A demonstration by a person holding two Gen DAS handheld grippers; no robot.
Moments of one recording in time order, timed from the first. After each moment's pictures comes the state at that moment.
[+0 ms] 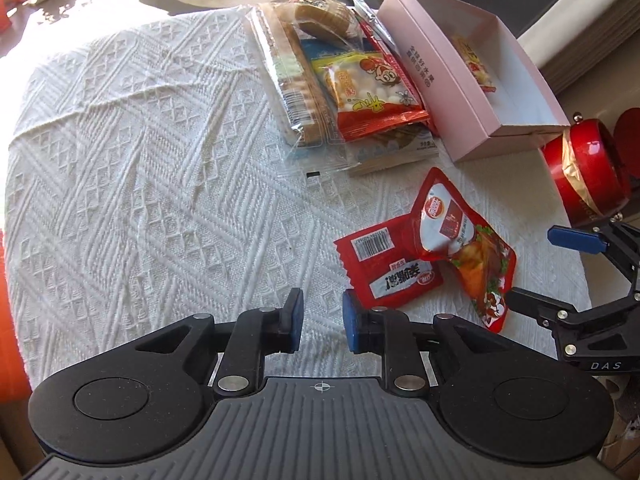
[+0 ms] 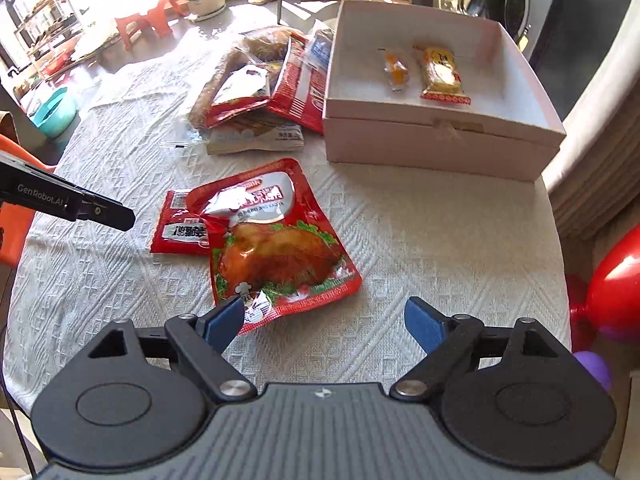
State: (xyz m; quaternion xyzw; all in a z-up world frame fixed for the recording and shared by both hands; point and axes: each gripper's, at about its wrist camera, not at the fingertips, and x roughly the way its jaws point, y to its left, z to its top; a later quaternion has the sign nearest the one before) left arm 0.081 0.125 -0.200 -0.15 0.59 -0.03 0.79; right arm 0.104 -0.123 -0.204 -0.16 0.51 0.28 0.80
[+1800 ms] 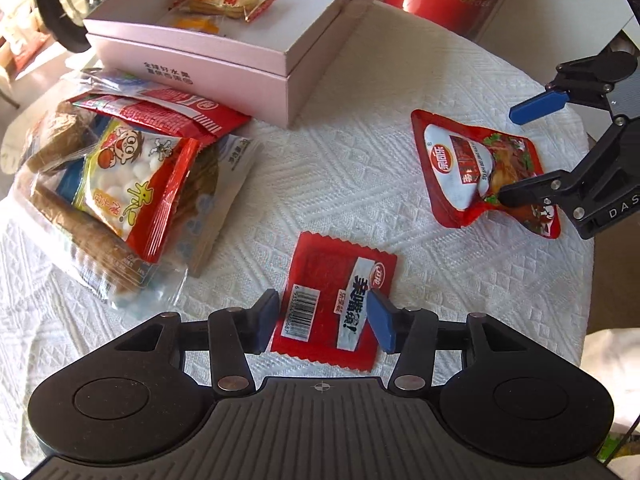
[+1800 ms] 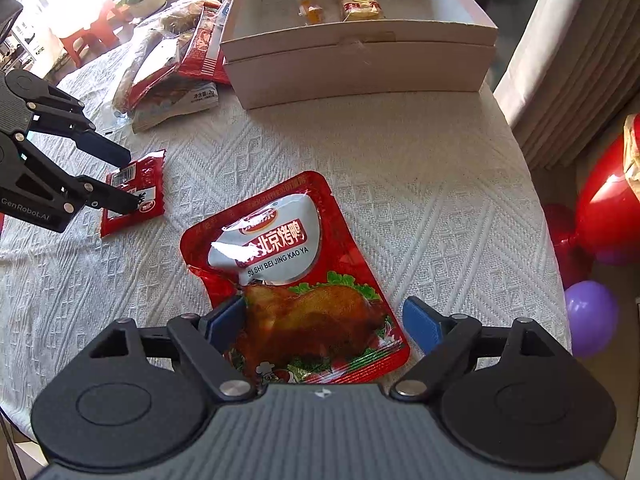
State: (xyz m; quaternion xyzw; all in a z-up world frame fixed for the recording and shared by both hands) left arm 0.153 0.009 -0.222 0.18 0.59 -0.29 0.73; right arm 0.102 -0.182 -0.231 -0.07 0.58 0.18 0.79
